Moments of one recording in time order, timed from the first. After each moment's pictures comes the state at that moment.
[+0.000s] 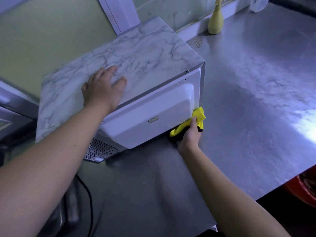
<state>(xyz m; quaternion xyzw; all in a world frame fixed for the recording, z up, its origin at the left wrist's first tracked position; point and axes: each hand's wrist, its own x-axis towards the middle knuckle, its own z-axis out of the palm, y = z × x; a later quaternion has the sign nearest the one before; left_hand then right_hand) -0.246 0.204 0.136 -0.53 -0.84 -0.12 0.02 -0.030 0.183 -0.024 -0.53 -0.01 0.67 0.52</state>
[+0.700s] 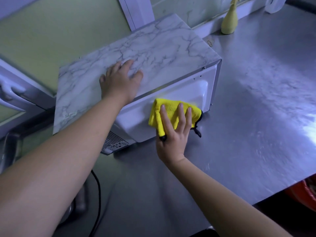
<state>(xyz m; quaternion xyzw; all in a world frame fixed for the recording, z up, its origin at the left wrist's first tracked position) -0.241 0.201 0.139 -0.52 -0.85 -0.11 0.00 -0.078 0.118 -0.006 -0.48 -0.69 0.18 0.51</state>
